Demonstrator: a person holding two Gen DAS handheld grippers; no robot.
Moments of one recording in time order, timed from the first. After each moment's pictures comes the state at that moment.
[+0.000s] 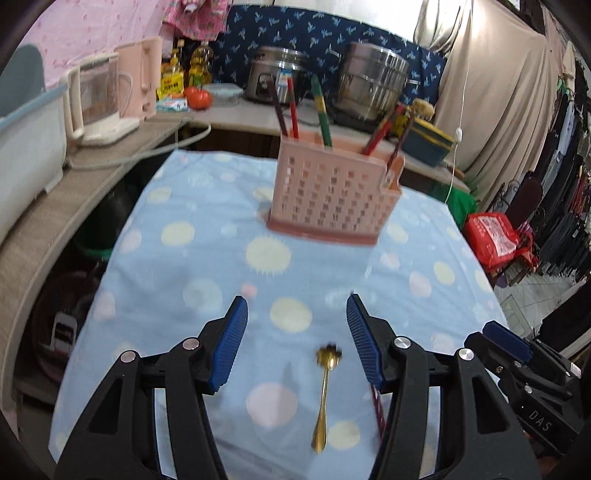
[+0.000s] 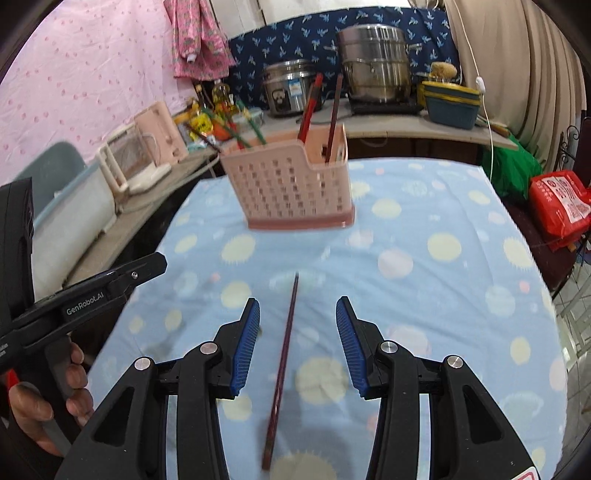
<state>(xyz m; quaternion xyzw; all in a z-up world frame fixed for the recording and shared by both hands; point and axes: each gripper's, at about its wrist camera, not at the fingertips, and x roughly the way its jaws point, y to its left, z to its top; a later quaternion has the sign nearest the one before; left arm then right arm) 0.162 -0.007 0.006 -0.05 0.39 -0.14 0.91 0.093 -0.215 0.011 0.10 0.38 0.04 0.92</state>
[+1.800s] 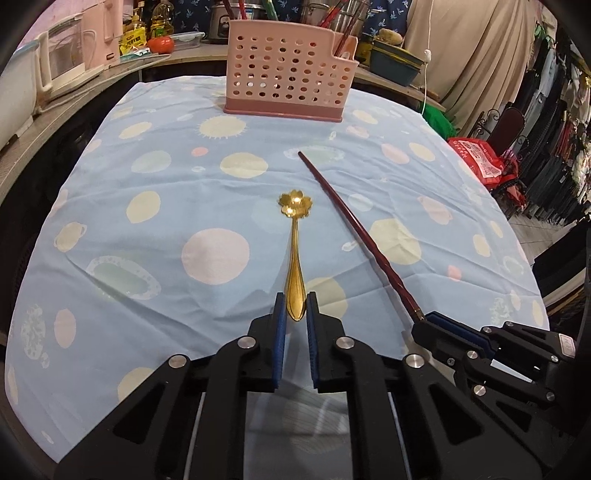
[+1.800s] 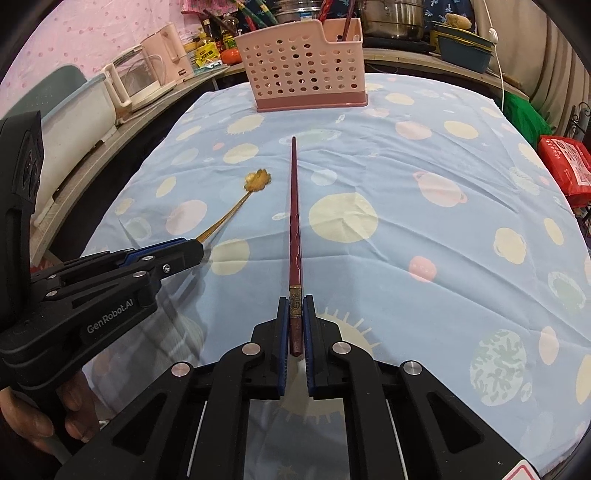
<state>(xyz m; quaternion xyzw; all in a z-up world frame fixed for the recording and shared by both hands) 0.090 -0.039 -0.077 -0.01 0.45 -0.20 0.87 0.031 -0.184 -0.077 0.08 0.47 0.05 0.88</state>
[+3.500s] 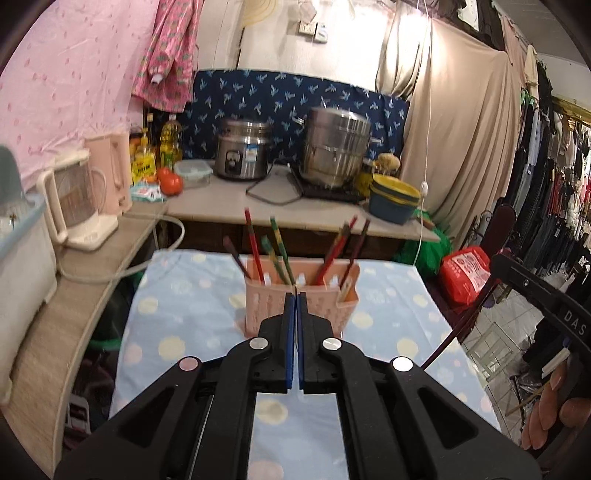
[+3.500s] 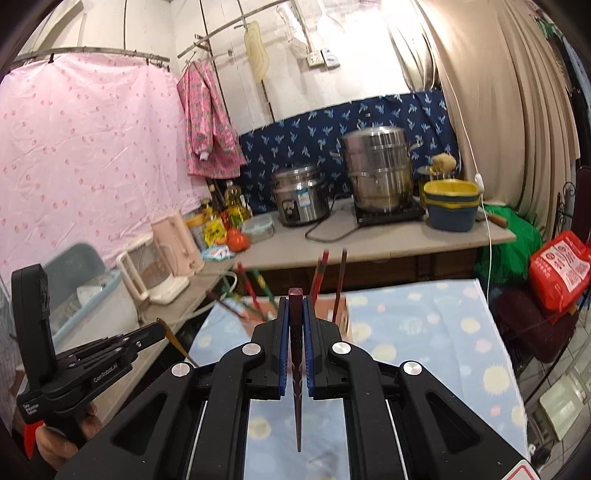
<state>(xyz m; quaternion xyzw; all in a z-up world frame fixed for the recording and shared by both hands) 0.202 -0.023 0.144 -0.03 0.27 -0.19 0.94 0.143 -0.257 0.169 0.13 0.21 0.04 0.97</state>
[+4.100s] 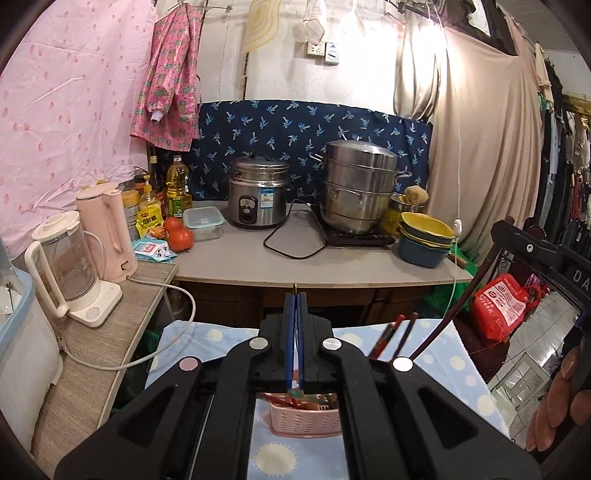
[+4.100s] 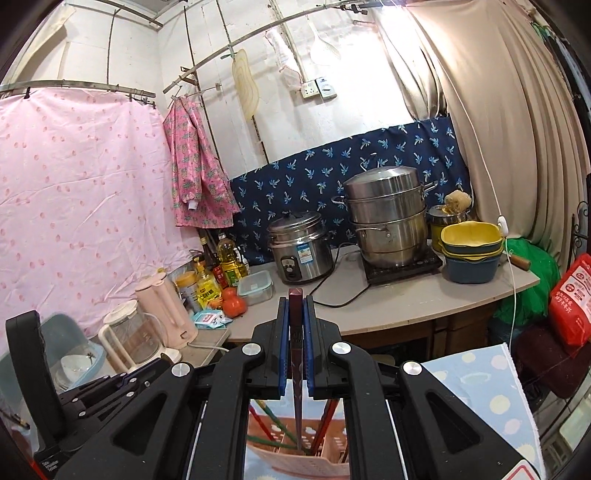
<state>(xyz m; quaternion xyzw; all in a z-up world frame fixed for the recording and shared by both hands) 0.321 -0.045 0.185 -0.01 0.23 -0.15 0.96 0.278 -0.260 0.213 0.15 0.15 0.03 0.98</state>
